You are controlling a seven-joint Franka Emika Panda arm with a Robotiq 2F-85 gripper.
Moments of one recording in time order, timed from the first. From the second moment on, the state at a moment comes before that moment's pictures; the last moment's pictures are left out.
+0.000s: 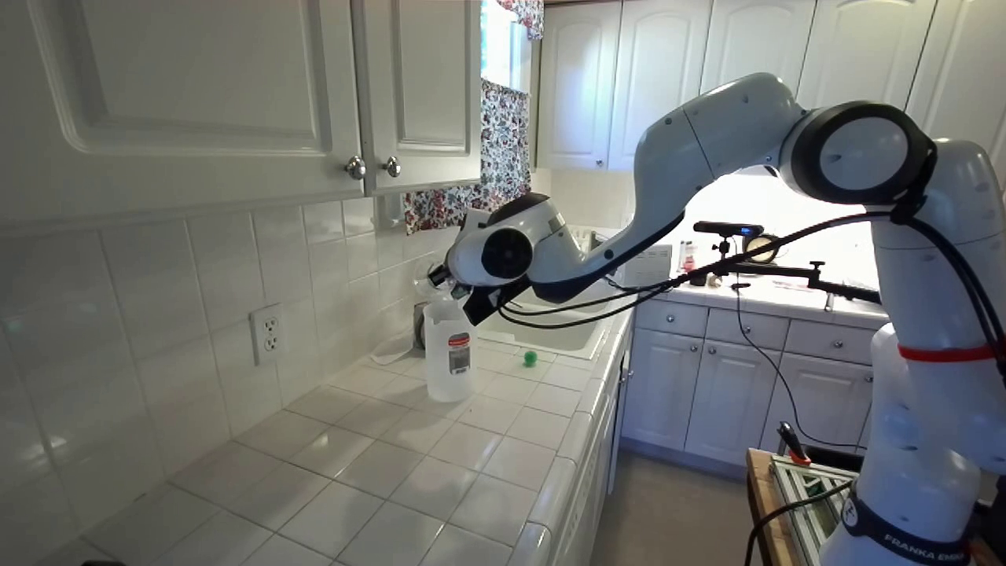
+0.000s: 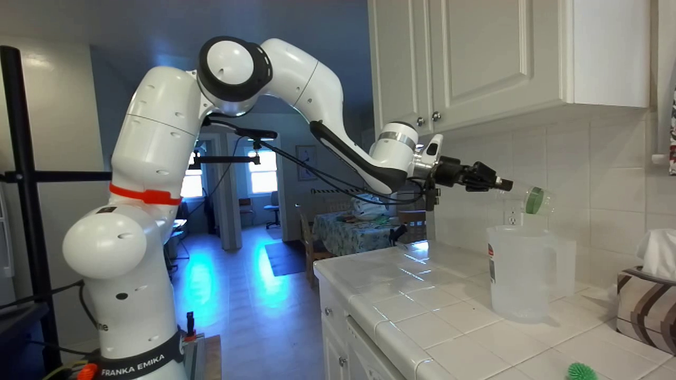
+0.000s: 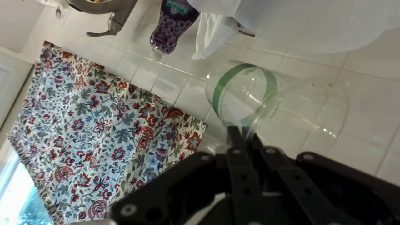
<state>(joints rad) -0.04 0.34 -0.03 -1.75 -1.72 2.40 1.56</state>
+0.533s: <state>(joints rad) -0.04 0.34 -0.02 -1.75 -1.72 2.57 1.61</state>
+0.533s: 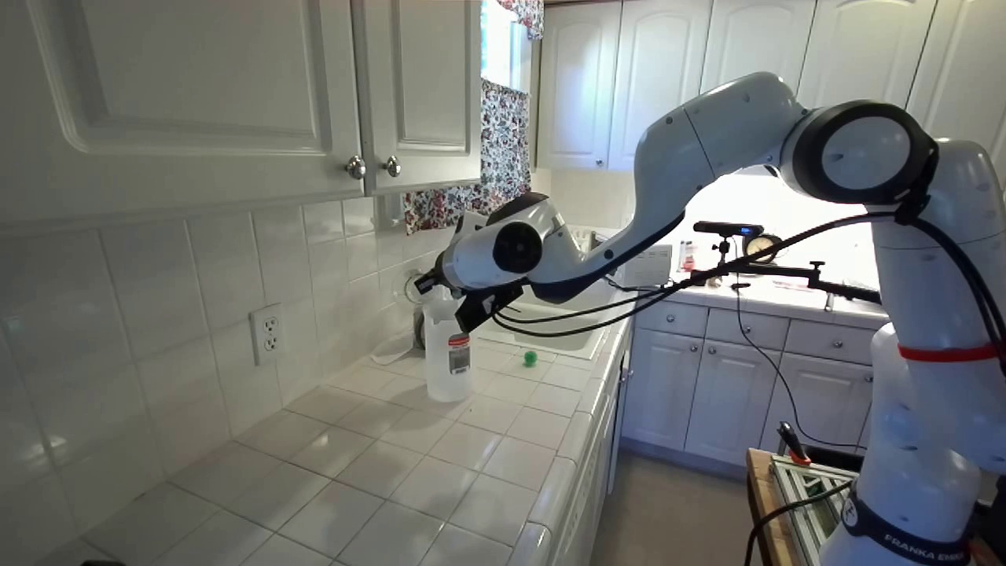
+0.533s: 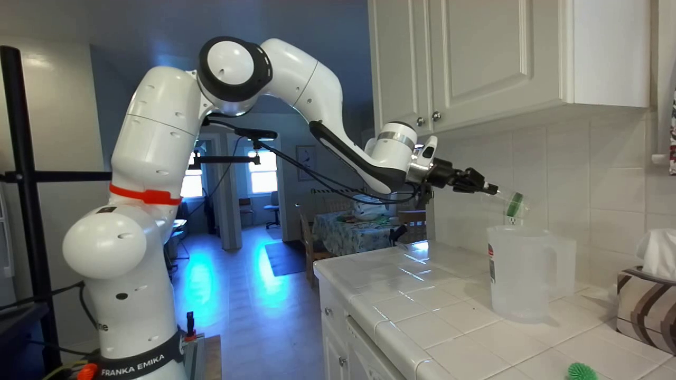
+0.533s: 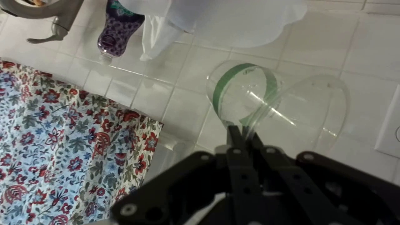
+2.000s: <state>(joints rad) -0.19 0.35 0.18 -1.90 -0.80 2.77 0.90</state>
